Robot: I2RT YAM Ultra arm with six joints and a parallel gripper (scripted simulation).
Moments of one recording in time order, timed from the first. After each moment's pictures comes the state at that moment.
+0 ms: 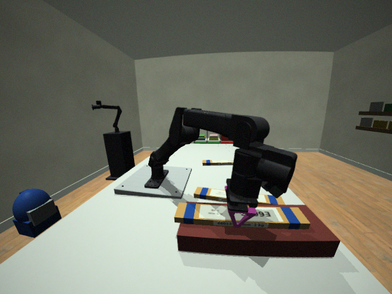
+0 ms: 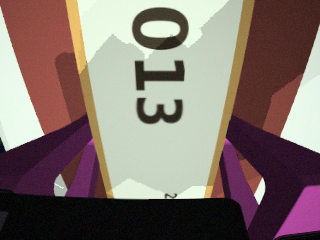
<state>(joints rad) -0.77 2.51 2.44 -1.56 -0.04 -0.73</state>
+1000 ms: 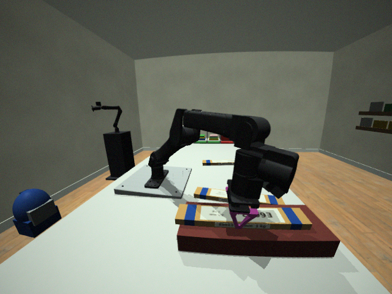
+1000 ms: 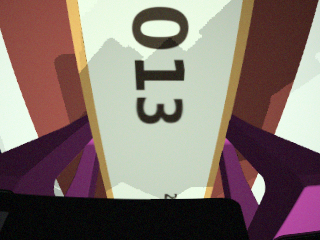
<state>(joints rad) -0.77 2.54 2.48 -1.57 -0.04 -0.74</state>
